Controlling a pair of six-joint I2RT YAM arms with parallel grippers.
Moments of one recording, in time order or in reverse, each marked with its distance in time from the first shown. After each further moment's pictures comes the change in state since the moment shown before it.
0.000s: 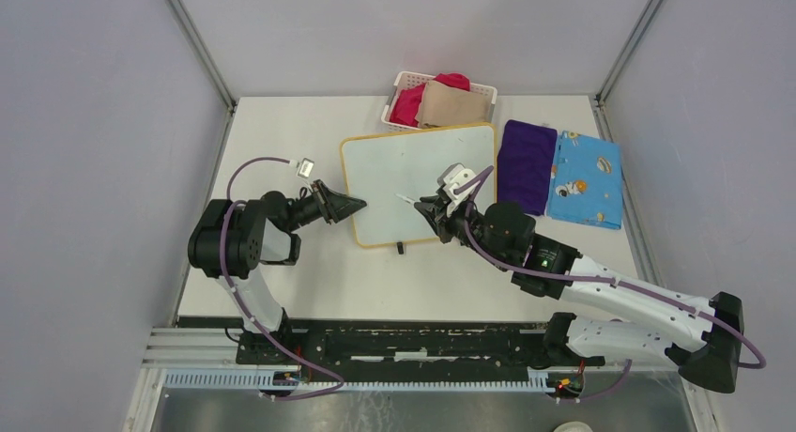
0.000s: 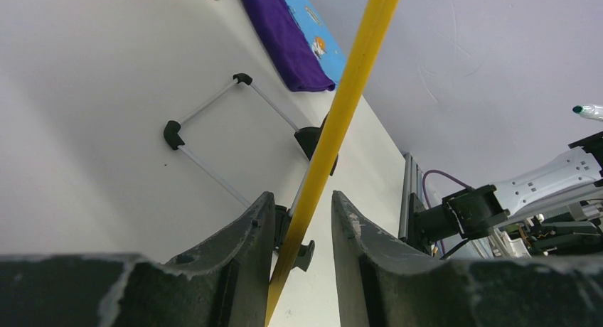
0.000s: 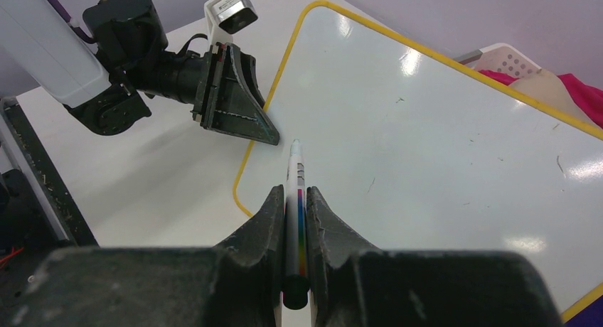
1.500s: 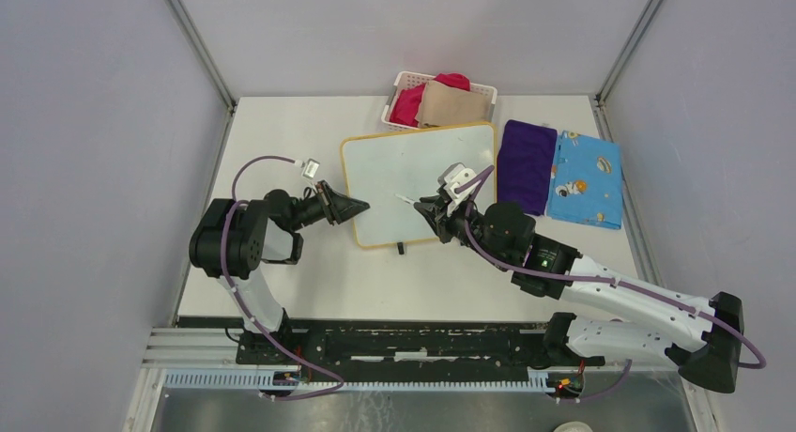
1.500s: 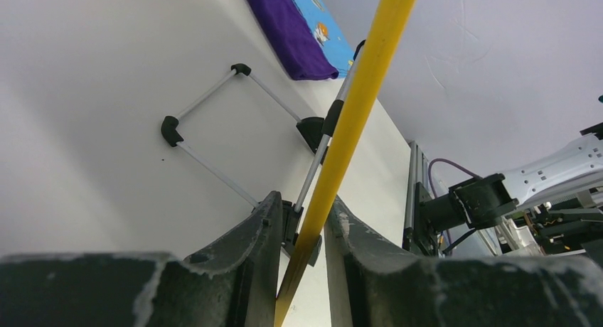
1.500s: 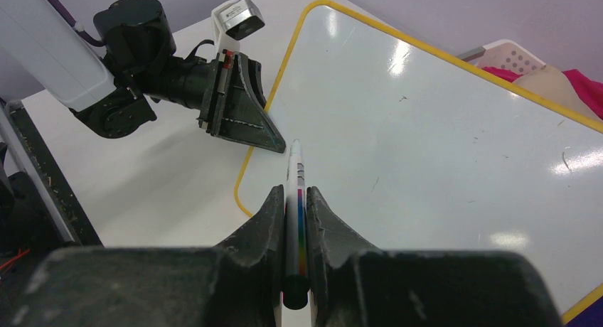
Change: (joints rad) left arm -0.026 0.000 0.010 -0.047 0.000 0.055; right arm 0.000 0.000 0.000 0.002 0.001 0.018
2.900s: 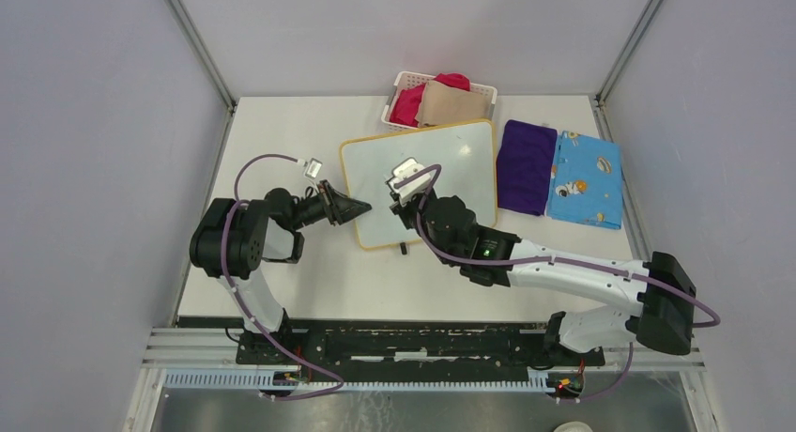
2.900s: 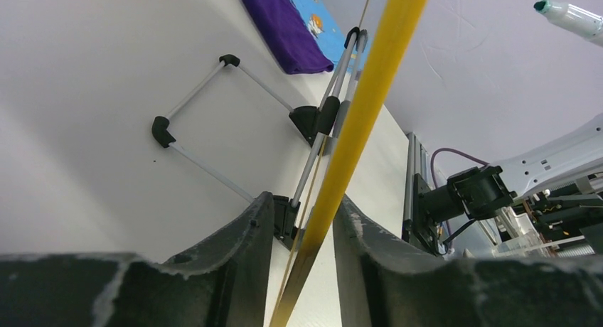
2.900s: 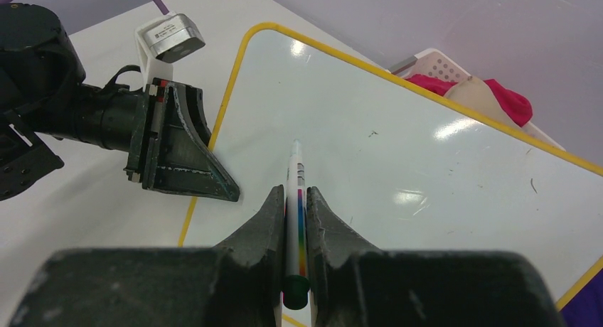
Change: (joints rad) left arm -0.006 0.000 0.011 -0.023 0.025 0.019; right arm 0.092 0.332 0.153 0.163 0.330 -0.132
